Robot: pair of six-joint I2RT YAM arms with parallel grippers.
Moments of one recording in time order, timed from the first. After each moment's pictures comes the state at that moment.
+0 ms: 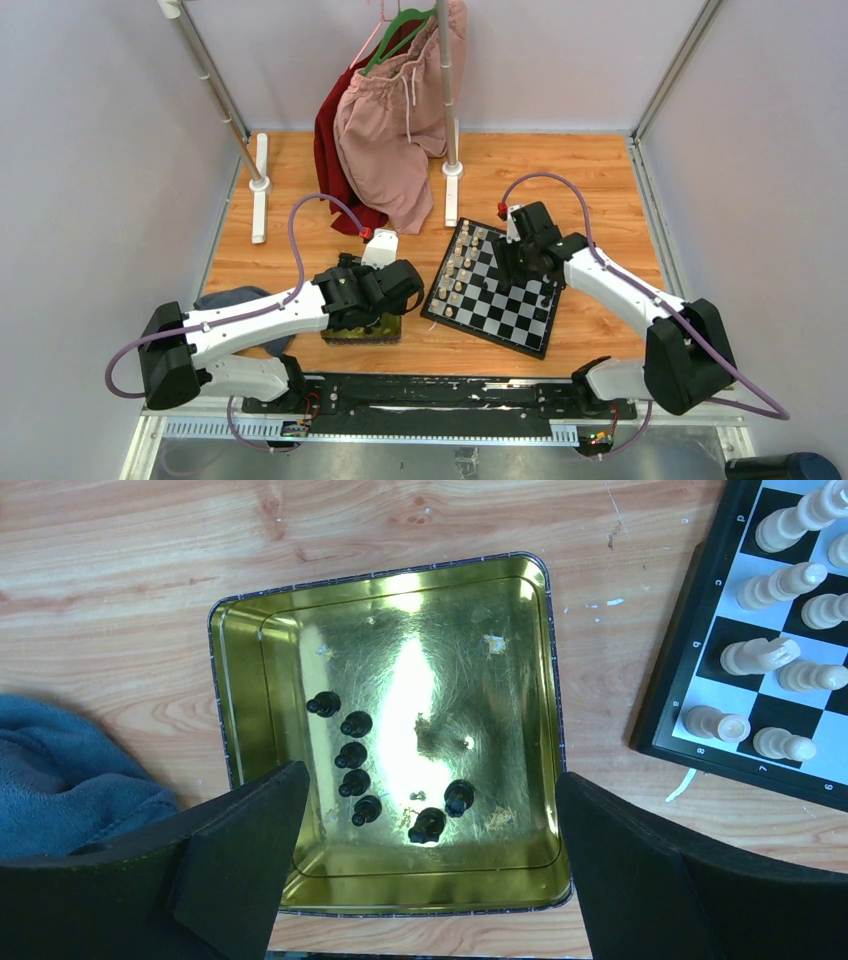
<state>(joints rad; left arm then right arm) -1.08 1.21 0.90 -0.84 -0.71 -0.80 0.48 1.30 0.84 -0.53 -0.03 0.11</state>
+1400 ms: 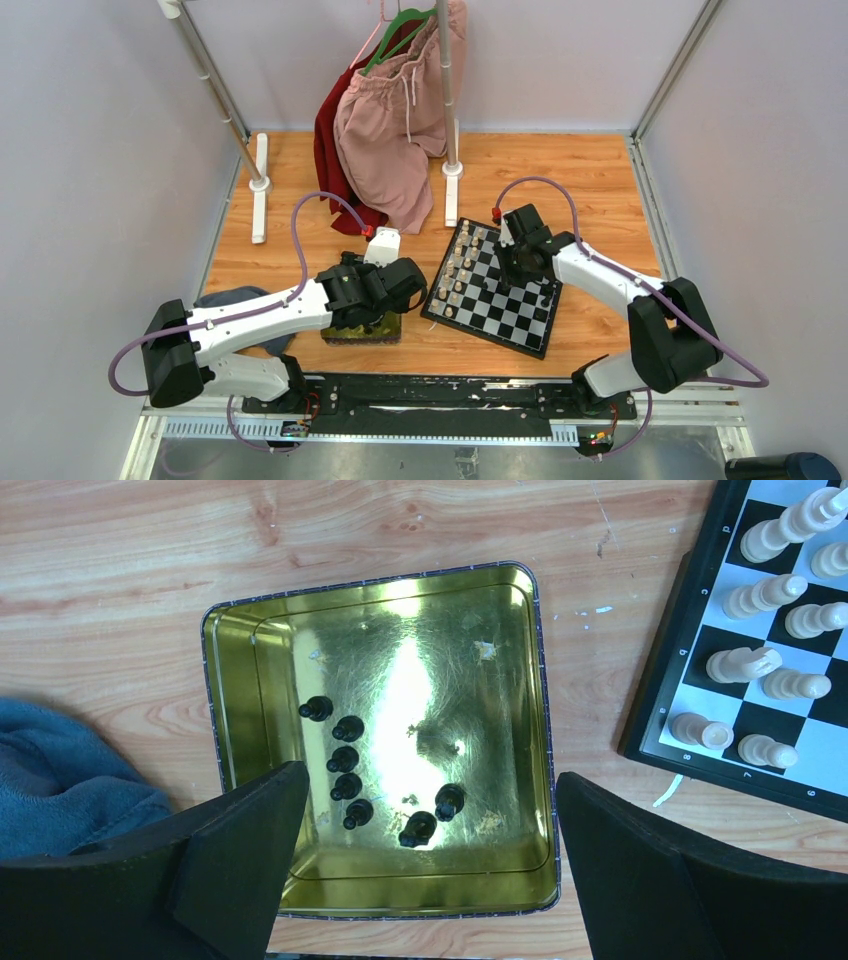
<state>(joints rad) -1.08 1.23 0.93 -0.84 -0.71 -0.80 0.48 1.42 0.83 -0.48 -0.06 0.12</state>
